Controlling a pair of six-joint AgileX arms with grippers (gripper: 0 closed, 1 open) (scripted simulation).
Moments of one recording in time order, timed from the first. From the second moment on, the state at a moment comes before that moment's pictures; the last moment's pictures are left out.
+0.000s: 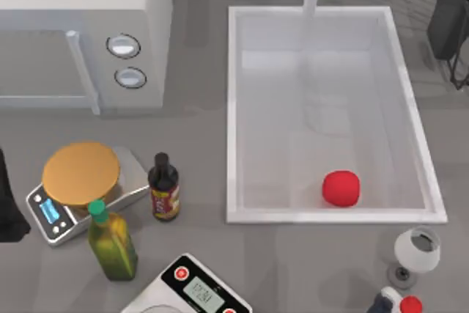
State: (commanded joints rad) left arm 0.00 0.00 0.00 0.00 0.00 0.00; right arm 0.11 0.46 0.39 -0.26 0.00 0.12
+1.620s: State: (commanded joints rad) left arm 0.00 0.00 0.00 0.00 0.00 0.00; right arm 0.44 2.12 1.58 -1.04 0.00 0.47
